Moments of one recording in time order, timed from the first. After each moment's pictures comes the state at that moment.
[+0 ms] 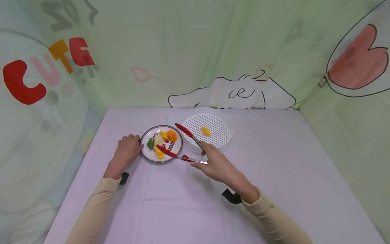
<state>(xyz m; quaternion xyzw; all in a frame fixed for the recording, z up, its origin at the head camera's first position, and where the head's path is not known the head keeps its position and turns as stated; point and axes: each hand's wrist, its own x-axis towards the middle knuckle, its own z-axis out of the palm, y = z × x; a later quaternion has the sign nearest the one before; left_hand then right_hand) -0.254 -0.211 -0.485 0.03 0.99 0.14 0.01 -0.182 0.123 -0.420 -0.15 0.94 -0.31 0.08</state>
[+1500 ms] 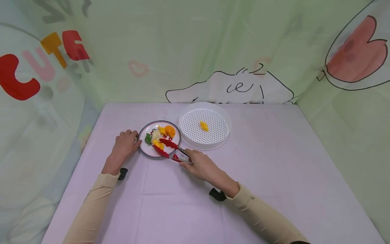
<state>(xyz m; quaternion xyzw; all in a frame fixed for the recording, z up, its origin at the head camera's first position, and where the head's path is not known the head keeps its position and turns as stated) -0.261 -0.213 -0.488 0.03 0.99 0.14 0.03 -0.186 0.089 -0.457 -0.18 0.94 -0.25 0.12</state>
